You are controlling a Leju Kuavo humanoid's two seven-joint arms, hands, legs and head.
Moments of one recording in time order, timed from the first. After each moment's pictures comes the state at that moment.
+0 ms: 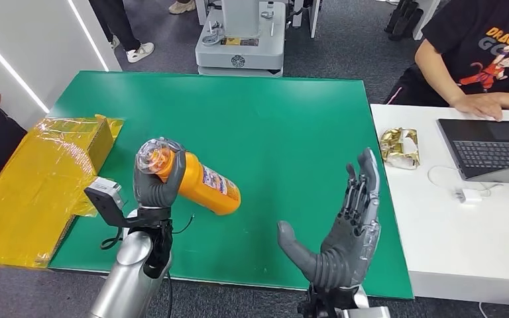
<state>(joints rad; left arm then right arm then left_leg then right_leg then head) -0.23 -0.12 -0.31 -1.46 0.12 0.12 -0.57 -0.06 0.07 0.58 -1.70 0.23 -0.62 -0.57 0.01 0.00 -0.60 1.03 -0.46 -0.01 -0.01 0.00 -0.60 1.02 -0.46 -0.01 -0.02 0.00</state>
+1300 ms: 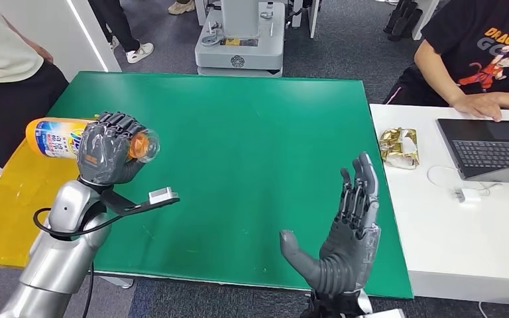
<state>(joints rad) -0.35 0.26 -0.29 -1.48 -1.18 0.45 -0.27 -0.03 0.06 0.57 -1.73 0.15 -0.53 -0.59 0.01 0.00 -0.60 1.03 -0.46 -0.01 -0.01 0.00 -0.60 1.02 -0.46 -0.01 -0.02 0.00</state>
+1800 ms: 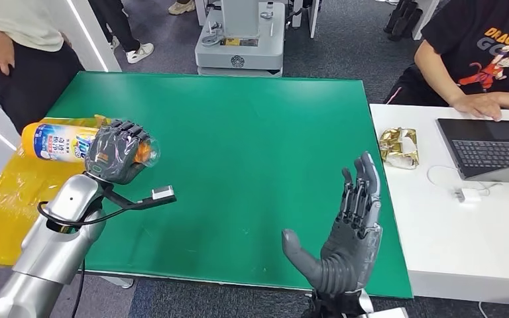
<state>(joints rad) -0.42 0.33 -0.33 -1.31 -1.28 0.29 -0.23 -0.02 0.06 0.57 -1.74 0.14 -0.53 -0.59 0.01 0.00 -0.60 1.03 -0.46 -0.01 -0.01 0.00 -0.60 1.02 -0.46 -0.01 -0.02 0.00</state>
